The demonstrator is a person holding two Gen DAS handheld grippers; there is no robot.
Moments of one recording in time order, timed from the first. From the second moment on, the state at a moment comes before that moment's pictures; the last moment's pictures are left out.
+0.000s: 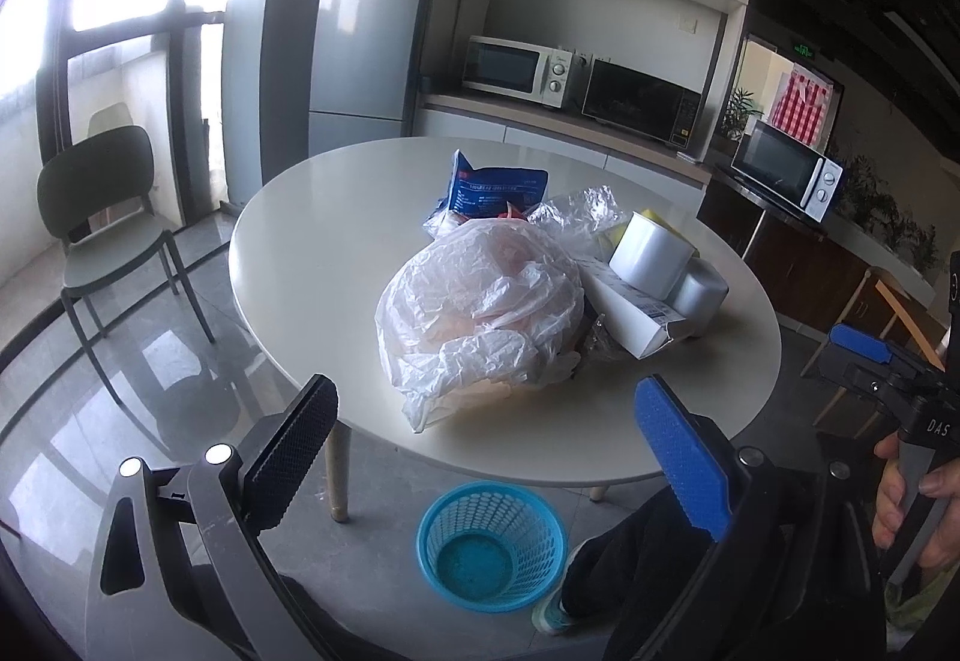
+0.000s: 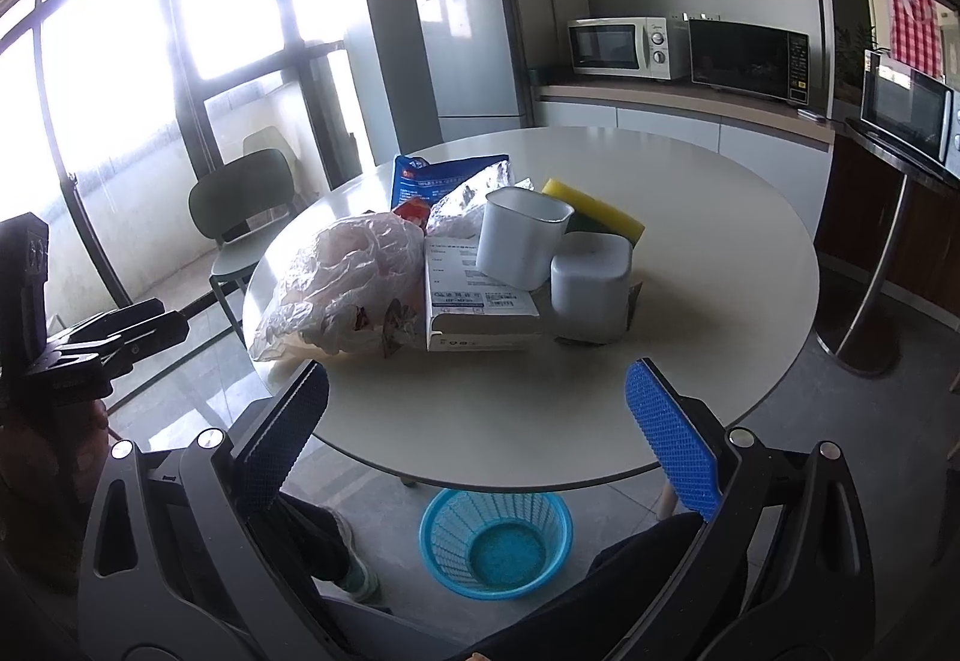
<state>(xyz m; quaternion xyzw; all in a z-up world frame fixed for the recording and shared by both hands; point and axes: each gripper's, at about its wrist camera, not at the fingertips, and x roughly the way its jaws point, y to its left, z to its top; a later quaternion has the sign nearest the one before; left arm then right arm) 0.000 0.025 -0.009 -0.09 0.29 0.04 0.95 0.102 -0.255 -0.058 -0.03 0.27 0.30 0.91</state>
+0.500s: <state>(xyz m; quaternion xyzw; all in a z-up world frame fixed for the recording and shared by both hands) 0.007 0.030 -0.021 -0.10 0.30 0.03 0.95 0.110 -0.250 -0.058 -0.03 0.28 0.30 0.91</state>
